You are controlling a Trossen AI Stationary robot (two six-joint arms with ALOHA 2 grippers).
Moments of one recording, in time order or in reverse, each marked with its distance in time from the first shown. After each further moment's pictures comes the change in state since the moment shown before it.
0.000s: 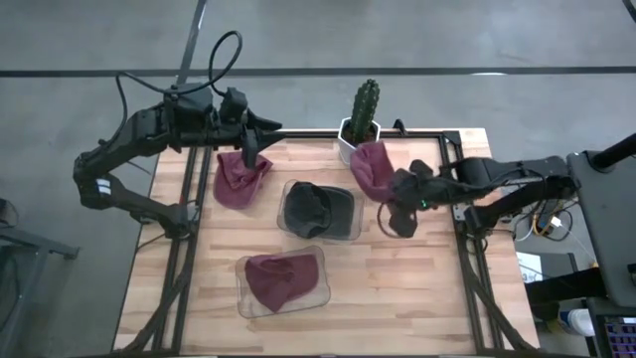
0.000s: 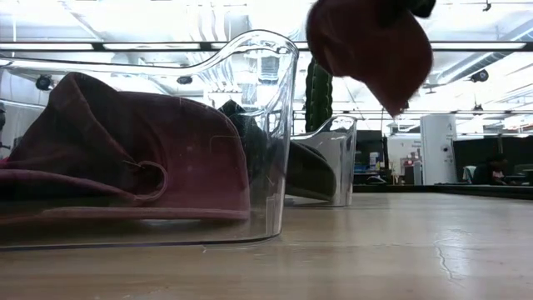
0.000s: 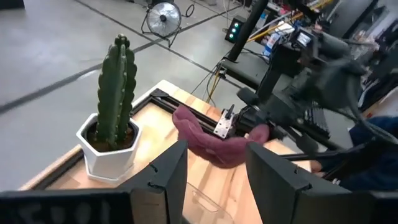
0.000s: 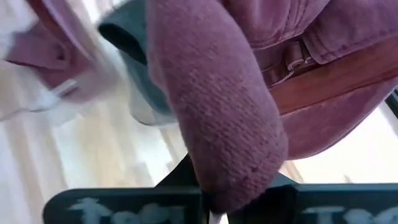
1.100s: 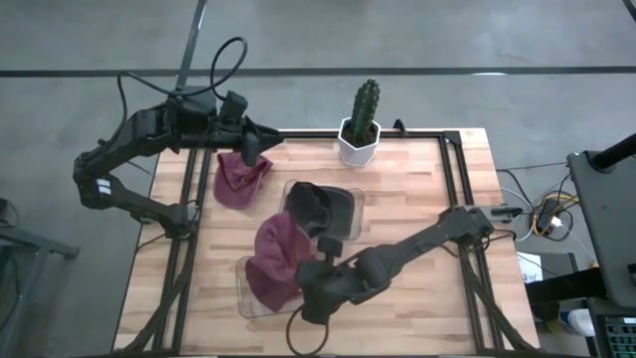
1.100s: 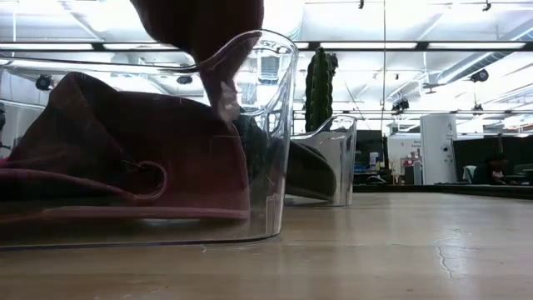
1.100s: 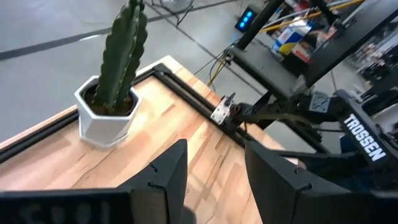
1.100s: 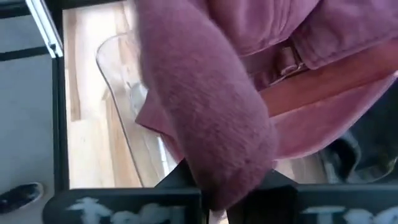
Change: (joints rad) left arm 0.000 -0.003 0.000 -0.085 0.001 -0.168; right arm 0.301 0.942 0.916 0.081 0.145 0.049
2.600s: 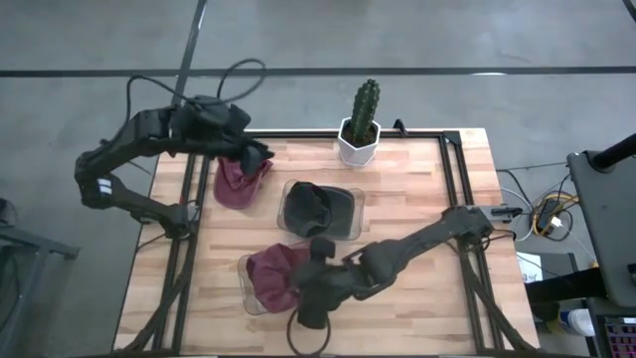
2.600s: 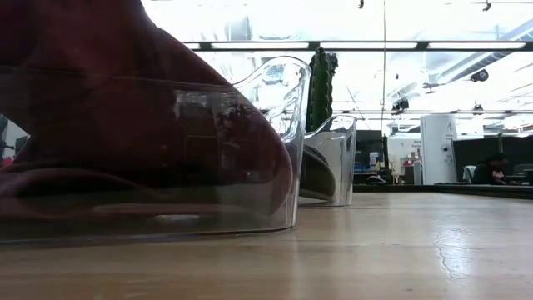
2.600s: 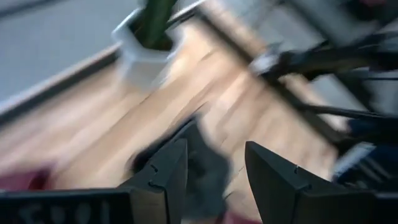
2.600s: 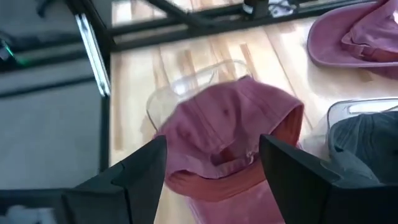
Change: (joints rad) left arm 0.000 0.013 -0.001 -0.262 -0.032 -0.025; right arm -0.002 -0.018 0.044 0.108 -0.050 -0.050
